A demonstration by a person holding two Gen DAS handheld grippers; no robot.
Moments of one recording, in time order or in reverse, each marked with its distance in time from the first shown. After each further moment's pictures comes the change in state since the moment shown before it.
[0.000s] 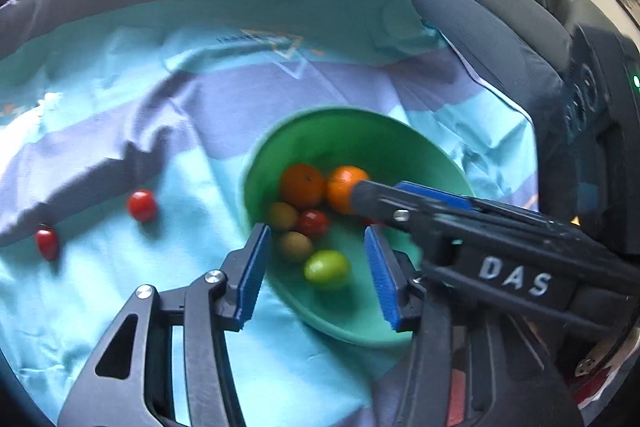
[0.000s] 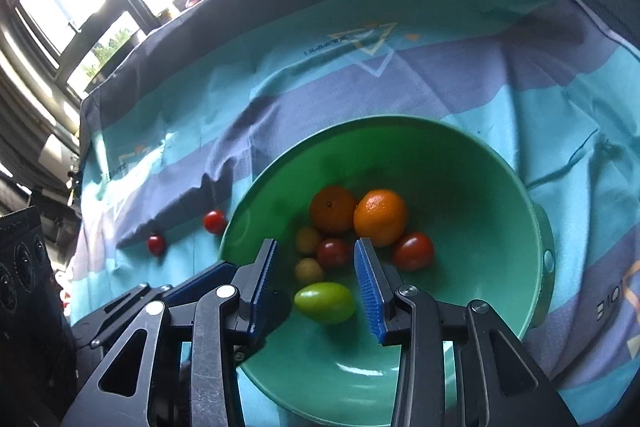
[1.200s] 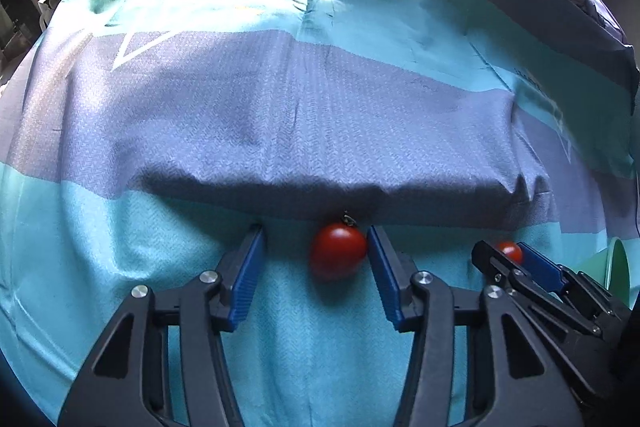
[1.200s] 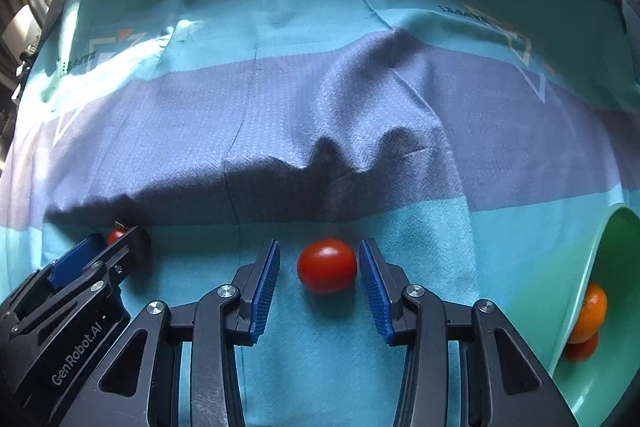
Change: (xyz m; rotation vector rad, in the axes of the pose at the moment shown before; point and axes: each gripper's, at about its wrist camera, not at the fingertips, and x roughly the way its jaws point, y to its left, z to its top) left arm -0.005 0.230 -0.011 -0.511 0.061 0.449; right arm 0.166 0.159 0.003 -0.323 0.206 -0.210
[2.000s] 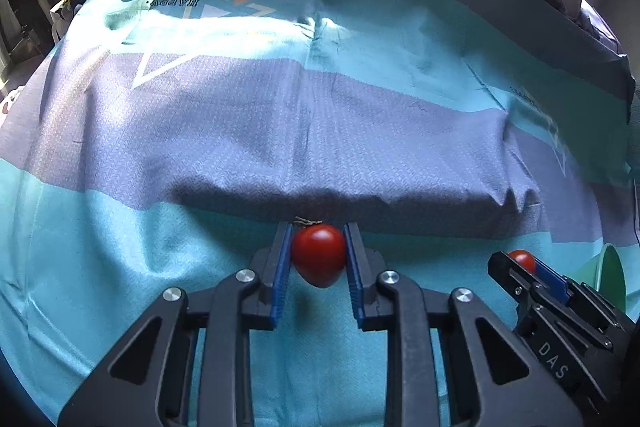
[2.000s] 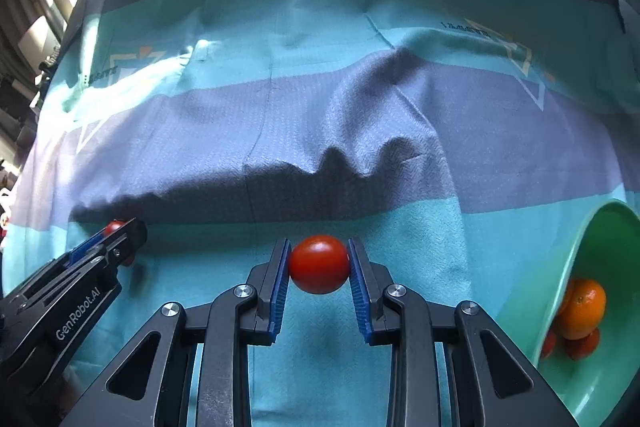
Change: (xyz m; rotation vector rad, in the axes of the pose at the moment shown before) left arm -0.027 0.003 0.002 -0.005 -0.080 0.009; right arm -0.024 -0.003 -0.007 0.005 -0.072 0.070
